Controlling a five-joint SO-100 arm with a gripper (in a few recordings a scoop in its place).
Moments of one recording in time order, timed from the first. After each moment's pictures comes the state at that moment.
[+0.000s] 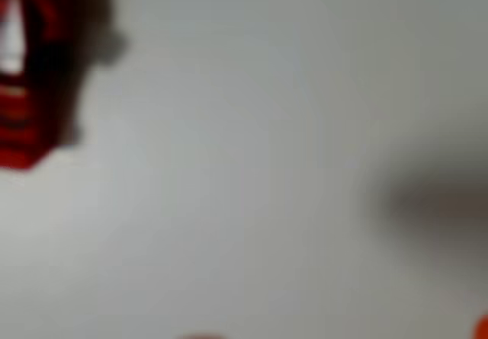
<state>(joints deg) -26.6 129.8 150.8 49.8 118.6</state>
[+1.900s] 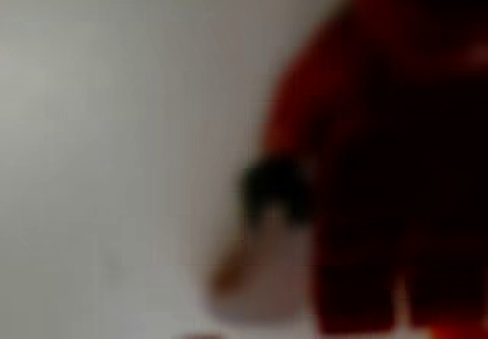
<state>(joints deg) -38.9 83.7 108.3 62.5 140.3</state>
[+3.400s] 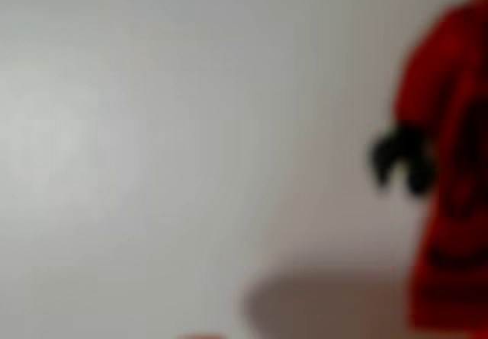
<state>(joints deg) -30.9 85.6 117.7 41.2 119.3</state>
